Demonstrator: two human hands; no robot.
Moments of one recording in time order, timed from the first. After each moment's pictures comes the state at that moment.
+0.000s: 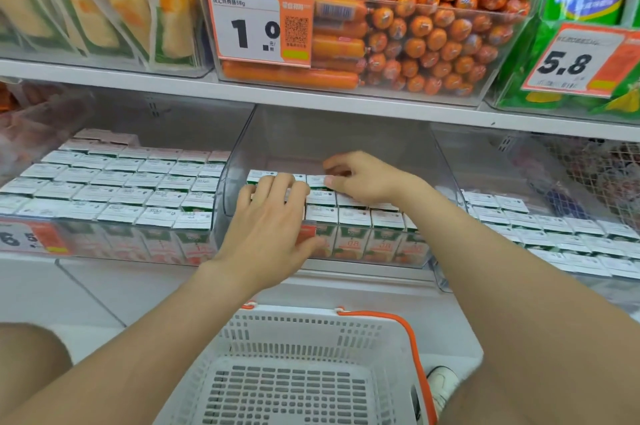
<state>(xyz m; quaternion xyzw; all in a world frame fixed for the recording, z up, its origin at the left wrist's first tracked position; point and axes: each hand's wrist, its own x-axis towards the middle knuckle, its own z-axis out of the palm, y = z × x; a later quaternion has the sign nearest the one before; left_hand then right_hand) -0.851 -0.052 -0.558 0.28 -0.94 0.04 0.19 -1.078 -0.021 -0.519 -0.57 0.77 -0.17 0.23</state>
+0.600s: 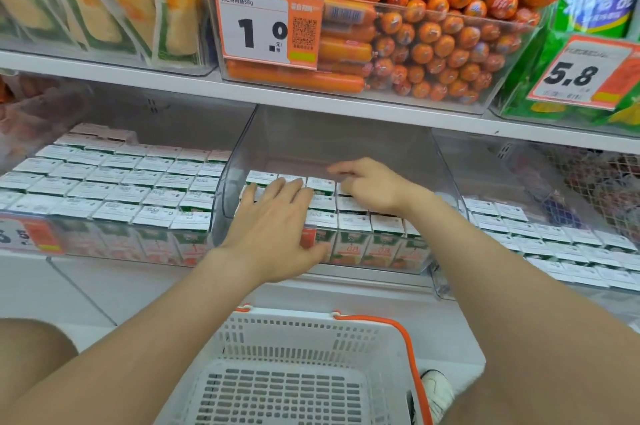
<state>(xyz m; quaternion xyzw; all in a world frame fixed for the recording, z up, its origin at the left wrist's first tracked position) -0.864 -0.060 -0.552 0.29 -0.95 0.00 0.09 -1.083 -0.013 -0.520 -0.55 0.78 -0.20 0.23</state>
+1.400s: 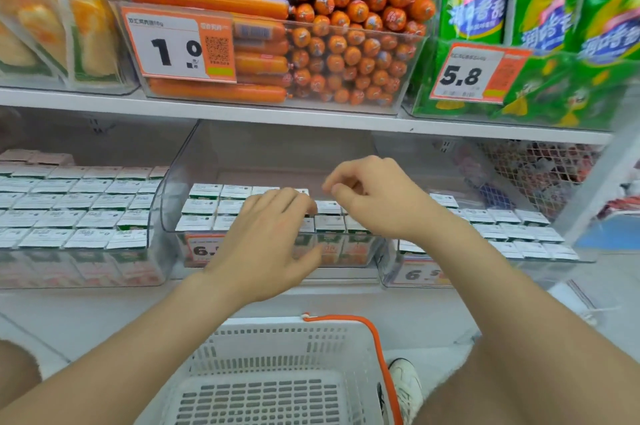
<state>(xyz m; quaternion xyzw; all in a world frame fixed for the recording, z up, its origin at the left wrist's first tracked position) -0.894 -0.007 -0.538 0.15 -0.96 -0.07 0.22 -1.067 0.106 -0.460 -0.56 0.79 -0.24 0.08</state>
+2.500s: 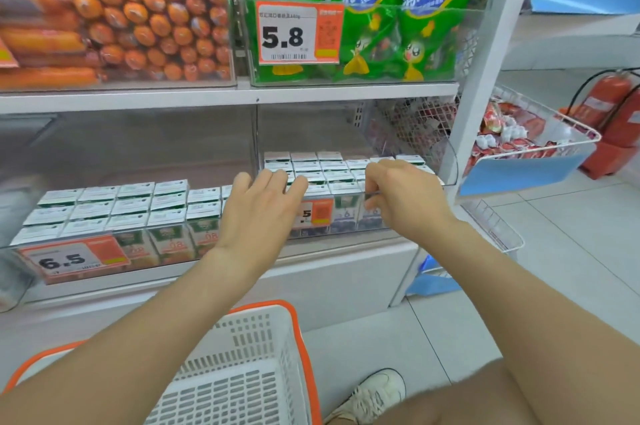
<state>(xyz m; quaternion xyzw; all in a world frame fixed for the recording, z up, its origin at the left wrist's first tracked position) -1.040 0.105 -0.547 0.15 -0.95 0.20 0.21 -1.218 0.282 -0.527 -0.47 0.87 -0.08 -0.16</state>
